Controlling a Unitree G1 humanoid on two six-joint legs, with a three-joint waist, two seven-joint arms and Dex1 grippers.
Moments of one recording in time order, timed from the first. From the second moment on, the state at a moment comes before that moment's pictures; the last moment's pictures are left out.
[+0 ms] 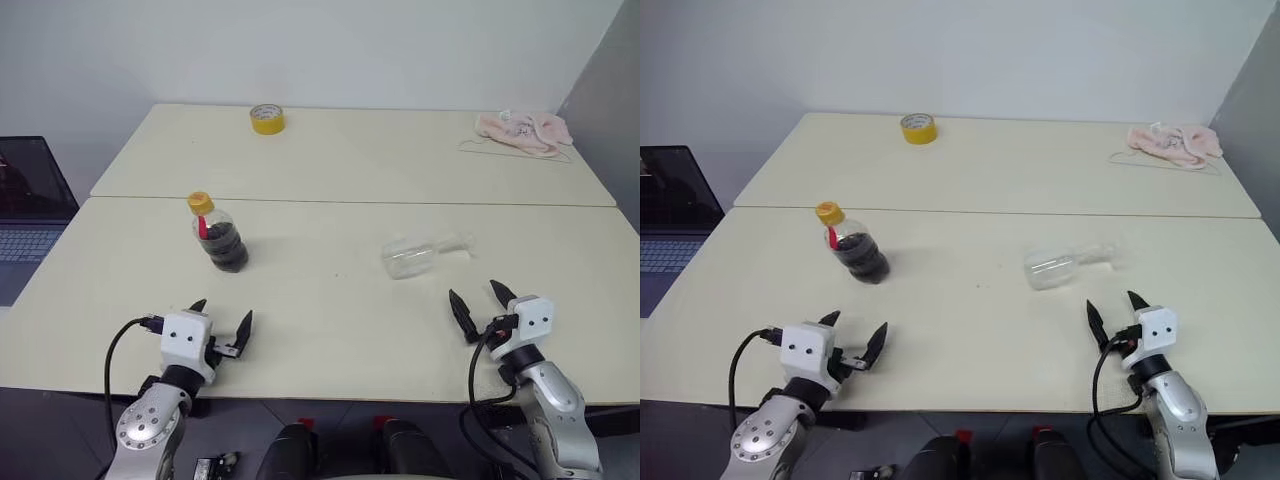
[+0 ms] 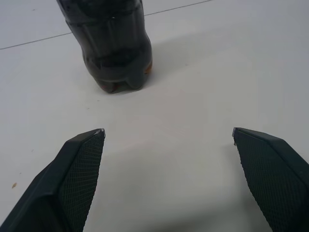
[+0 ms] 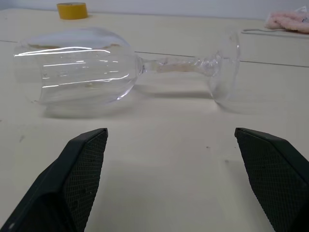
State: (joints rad) left arm 0.34 0.33 0.16 -0.38 -0.14 0.14 -0.31; right arm 0.17 -0.26 -0.16 -0.10 0.25 -0.09 0.41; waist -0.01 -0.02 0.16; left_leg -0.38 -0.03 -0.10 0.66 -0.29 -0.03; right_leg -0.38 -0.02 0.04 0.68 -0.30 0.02
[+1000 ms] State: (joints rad) left arm 0.14 0.42 0.26 -0.23 -0.26 0.16 -0.42; right arm 0.21 -0.43 0.03 -0.45 0.27 0.07 0.58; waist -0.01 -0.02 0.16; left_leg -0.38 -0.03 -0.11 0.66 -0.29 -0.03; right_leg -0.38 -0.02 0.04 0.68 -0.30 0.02
